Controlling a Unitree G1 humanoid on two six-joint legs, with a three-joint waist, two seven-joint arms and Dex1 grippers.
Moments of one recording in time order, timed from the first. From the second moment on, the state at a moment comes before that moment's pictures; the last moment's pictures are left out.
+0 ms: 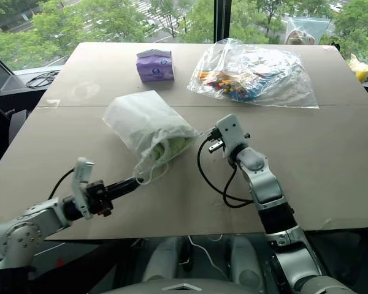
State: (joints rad) left arm 0.13 0.71 0.41 -0.26 -0.98 0.88 -0.88; right arm -0.49 -0.12 0.16 0.05 -0.02 0.36 0.25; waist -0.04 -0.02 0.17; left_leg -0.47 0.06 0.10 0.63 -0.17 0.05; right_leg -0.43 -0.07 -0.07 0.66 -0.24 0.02
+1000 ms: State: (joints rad) left arm -0.14 0.69 0.11 -0.21 -0.67 0.70 -0.74; right arm -0.59 -0.11 -0.02 0.16 -0.03 0.24 0.01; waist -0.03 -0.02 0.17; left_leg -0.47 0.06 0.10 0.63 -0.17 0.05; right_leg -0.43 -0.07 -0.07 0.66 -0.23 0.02
